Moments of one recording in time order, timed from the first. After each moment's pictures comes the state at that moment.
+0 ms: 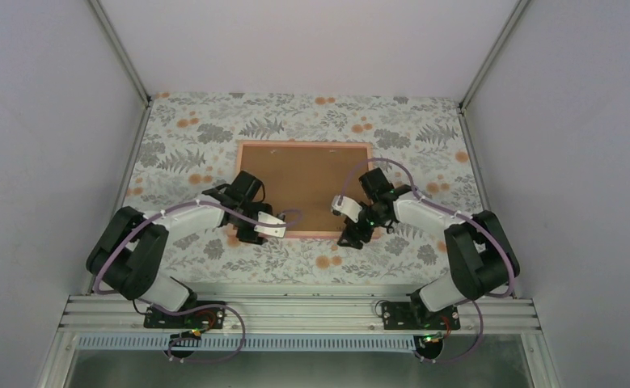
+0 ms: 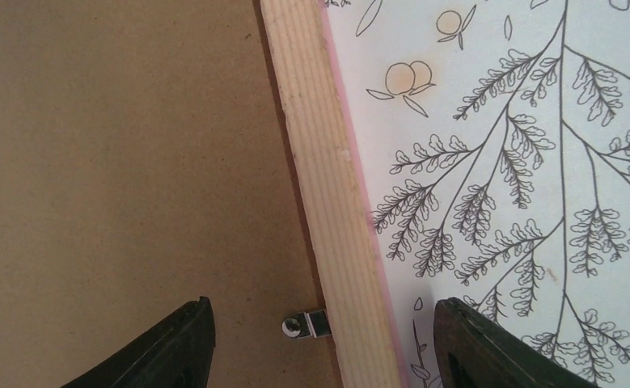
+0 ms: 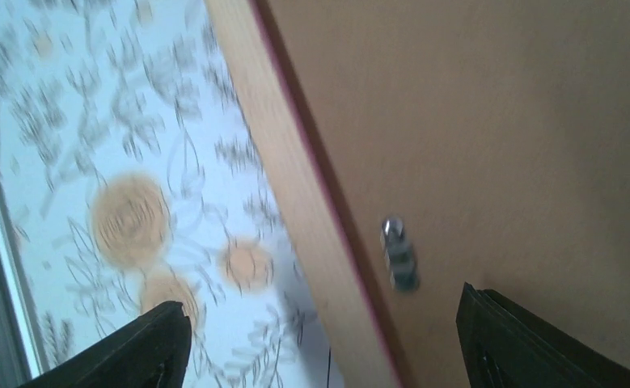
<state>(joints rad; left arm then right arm) -0.54 1.49 0.74 -0.45 0.30 1.21 0.46 1.52 0.82 -0.57 -0.50 -0.61</state>
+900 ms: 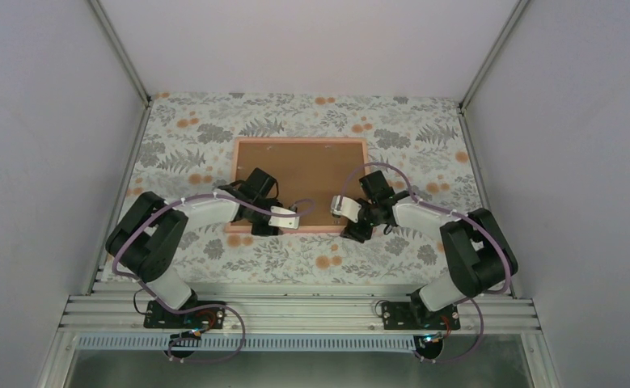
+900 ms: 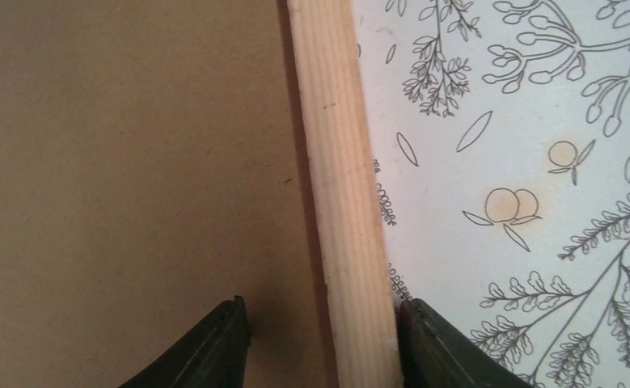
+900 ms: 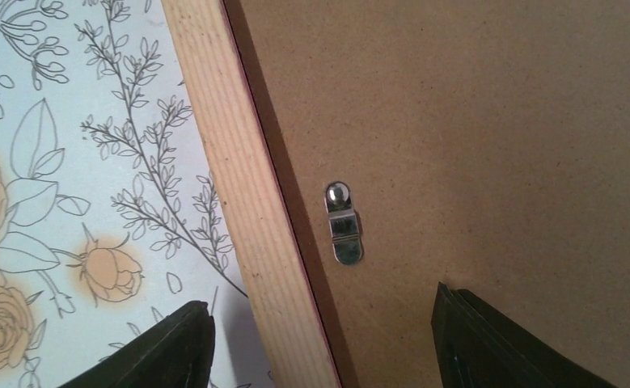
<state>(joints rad) -0.60 1.64 0.82 -0.35 0.31 1.03 0.46 1.53 0.72 -0.37 -0.36 -0.77</state>
